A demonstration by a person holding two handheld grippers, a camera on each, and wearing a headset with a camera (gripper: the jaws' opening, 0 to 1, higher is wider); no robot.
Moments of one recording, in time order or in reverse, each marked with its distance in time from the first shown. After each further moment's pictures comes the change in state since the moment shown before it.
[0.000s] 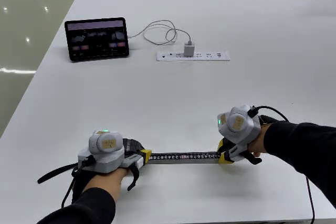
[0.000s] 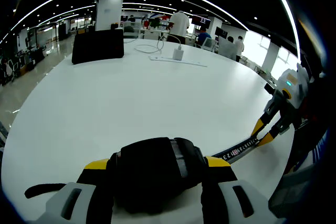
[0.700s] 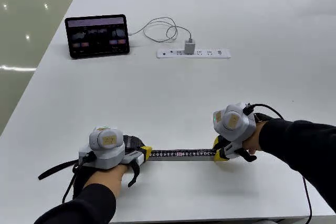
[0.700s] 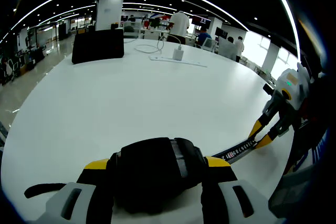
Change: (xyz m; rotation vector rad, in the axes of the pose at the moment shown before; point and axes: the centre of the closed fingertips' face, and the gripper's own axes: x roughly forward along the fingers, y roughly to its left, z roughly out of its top) left arm -0.001 0.000 0.000 -0.003 0.000 -0.002; right arm 0.005 0.001 0.013 -0.007 -0.016 0.001
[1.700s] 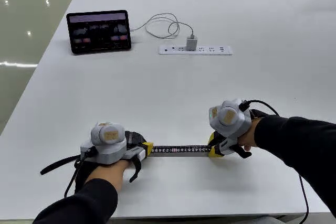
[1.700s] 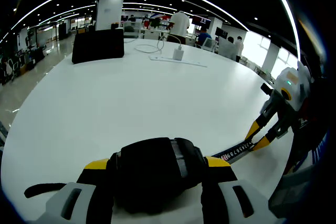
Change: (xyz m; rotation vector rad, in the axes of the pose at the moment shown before) left arm 0.000 0.000 0.000 -0.001 0.001 0.000; right arm 0.008 0.002 0.016 -0.031 -0.017 0.003
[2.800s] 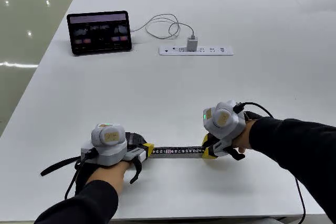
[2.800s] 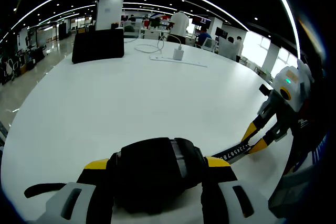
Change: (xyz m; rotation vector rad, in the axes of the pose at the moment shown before) left arm 0.000 0.000 0.000 -0.001 0.001 0.000; right arm 0.006 0.001 0.017 0.020 -0.031 0.002
